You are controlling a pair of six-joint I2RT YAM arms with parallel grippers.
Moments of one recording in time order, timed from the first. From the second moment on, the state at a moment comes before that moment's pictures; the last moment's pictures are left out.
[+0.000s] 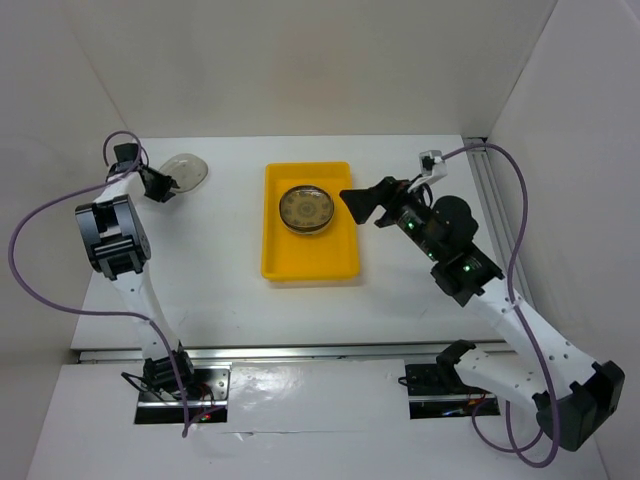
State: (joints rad) left arm 0.36 2.22 1.69 -0.35 0.16 -0.84; right arm 0.57 0.97 0.91 0.12 -0.04 0.57
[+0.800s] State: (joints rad) left arm 0.33 2.38 1.93 -0.49 0.16 -0.84; right arm 0.57 0.79 0.90 -0.02 0.03 0.60
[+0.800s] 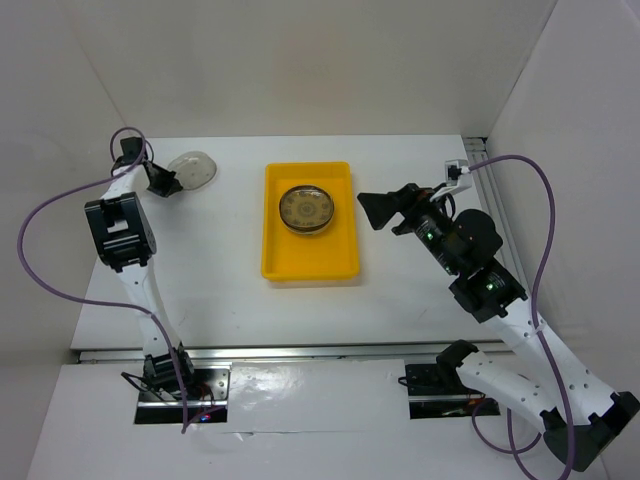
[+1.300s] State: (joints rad) left arm 0.12 1.95 1.69 -0.41 0.11 -0.77; right arm 0.57 0.79 0.89 -0.10 0.12 0.60
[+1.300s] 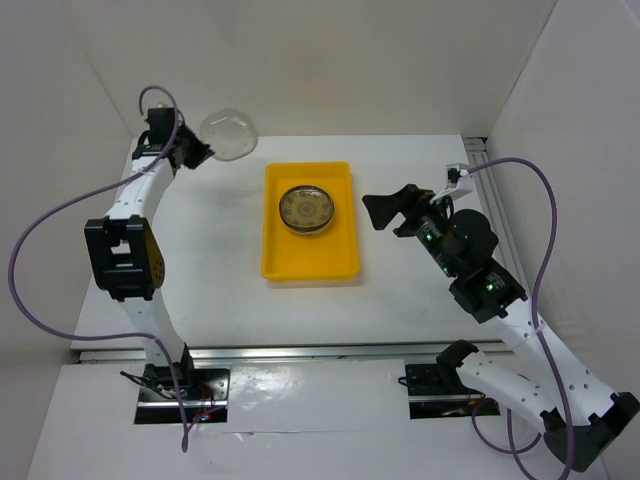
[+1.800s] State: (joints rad) left arm -0.28 1.77 1.43 -0.41 0.11 -0.77; right arm 0.57 0.73 0.86 -0.18 0.13 0.60
